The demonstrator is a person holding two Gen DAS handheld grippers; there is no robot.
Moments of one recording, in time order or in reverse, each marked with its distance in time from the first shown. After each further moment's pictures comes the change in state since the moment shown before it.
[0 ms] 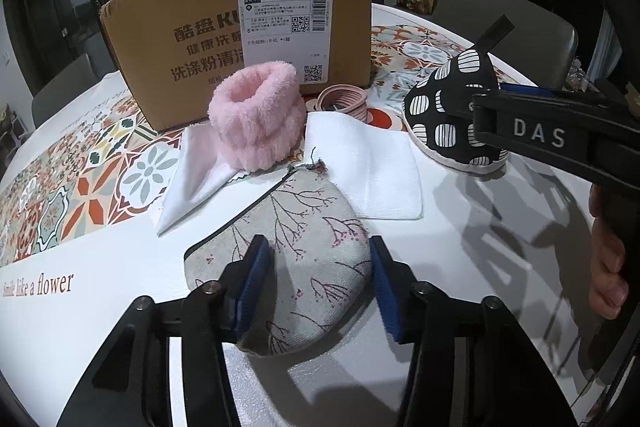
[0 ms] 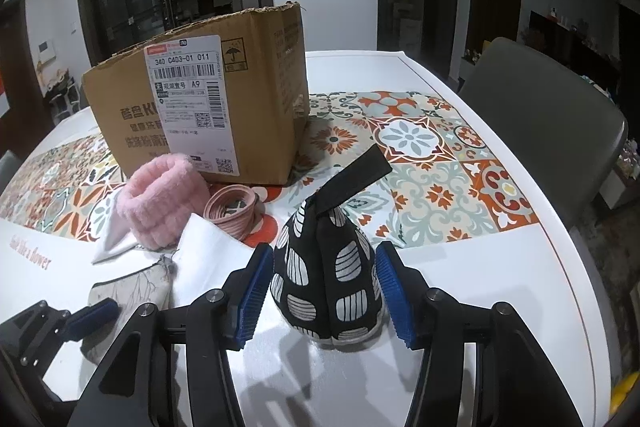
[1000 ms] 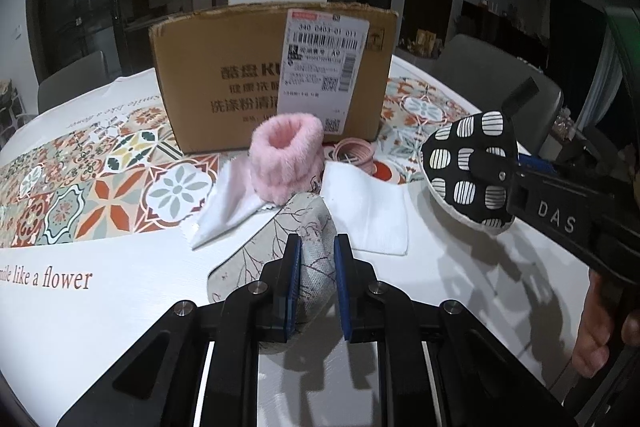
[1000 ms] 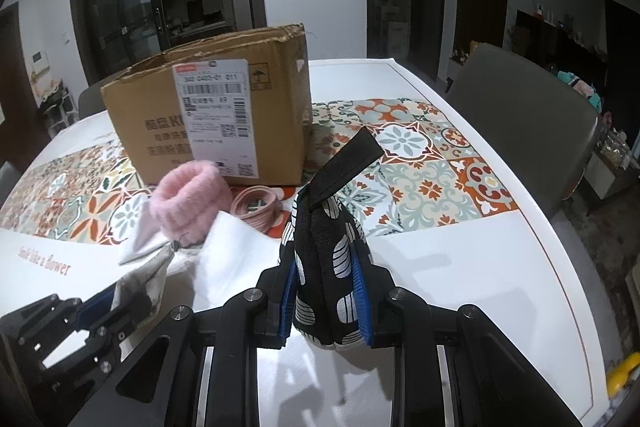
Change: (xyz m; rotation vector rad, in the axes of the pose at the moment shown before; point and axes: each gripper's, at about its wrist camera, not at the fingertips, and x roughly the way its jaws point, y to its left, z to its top) left arm -0.046 0.033 0.005 -0.107 -0.124 -0.071; right arm -0.046 0.019 -0.005 0.031 -0.023 -0.025
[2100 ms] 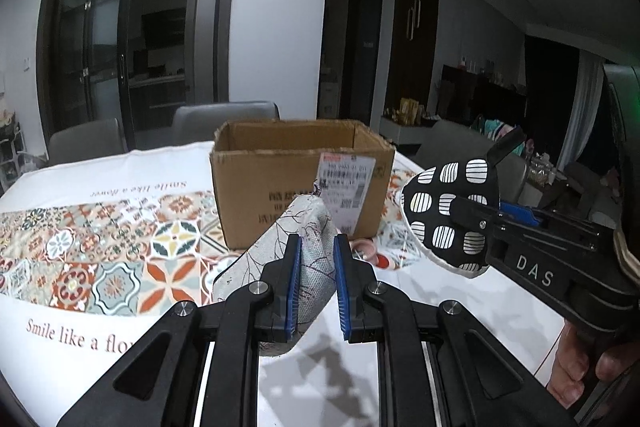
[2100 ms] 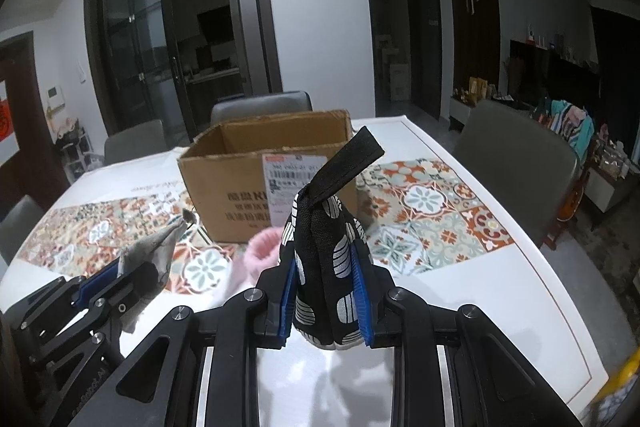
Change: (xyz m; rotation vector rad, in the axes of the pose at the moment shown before) left arm -0.103 0.047 0.040 0.015 -0.268 -0.053; right arm -0.087 0.056 0.025 0.038 -0.182 0.032
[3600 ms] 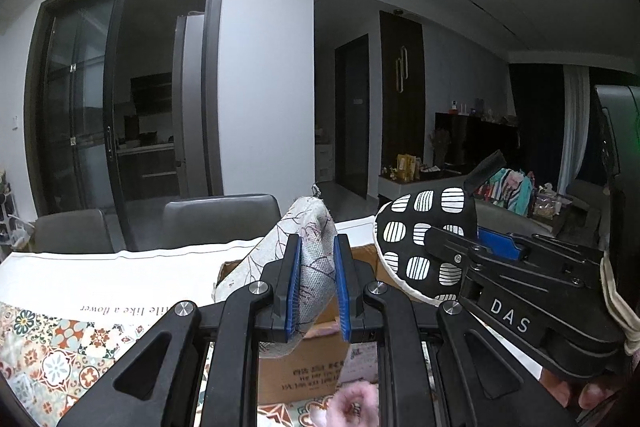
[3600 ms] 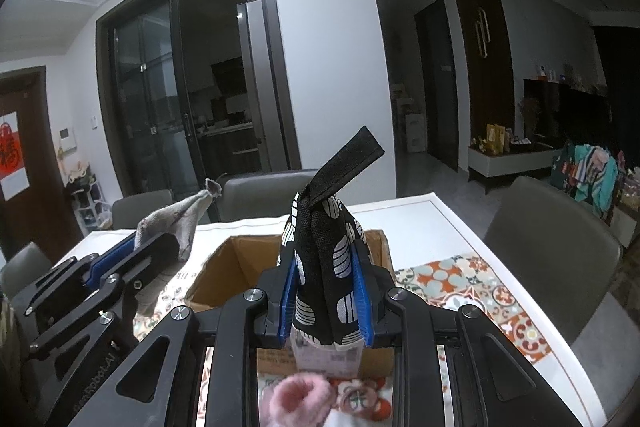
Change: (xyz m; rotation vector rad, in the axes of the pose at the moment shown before) left arm 0.076 0.020 0.115 0.090 -0.224 -0.007; right arm 0.064 0.016 0.103 0.007 -0.188 0.058
